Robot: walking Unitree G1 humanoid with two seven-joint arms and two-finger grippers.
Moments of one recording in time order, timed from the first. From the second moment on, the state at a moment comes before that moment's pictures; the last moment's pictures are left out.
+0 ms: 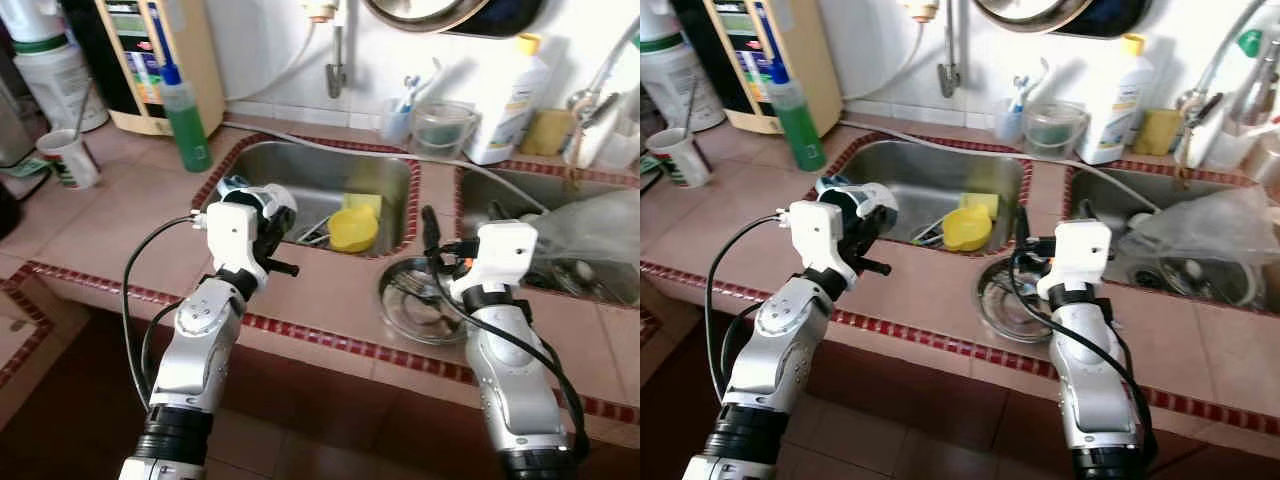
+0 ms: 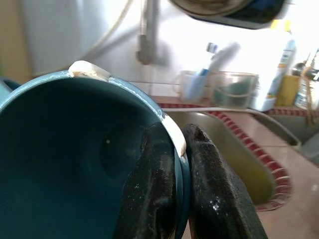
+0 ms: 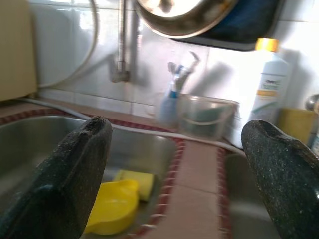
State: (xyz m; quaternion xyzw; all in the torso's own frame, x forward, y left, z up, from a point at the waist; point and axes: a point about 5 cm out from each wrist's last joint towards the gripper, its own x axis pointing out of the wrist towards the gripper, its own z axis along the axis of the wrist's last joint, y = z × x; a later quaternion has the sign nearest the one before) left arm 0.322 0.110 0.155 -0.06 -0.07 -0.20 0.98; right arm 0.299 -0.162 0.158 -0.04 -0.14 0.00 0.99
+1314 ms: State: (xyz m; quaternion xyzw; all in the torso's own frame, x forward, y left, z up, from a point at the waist) left arm 0.309 0.100 0.149 -0.01 -0.07 -0.25 0.96; right arm 0.290 -0.160 0.144 -0.05 -0.11 0.01 0.99
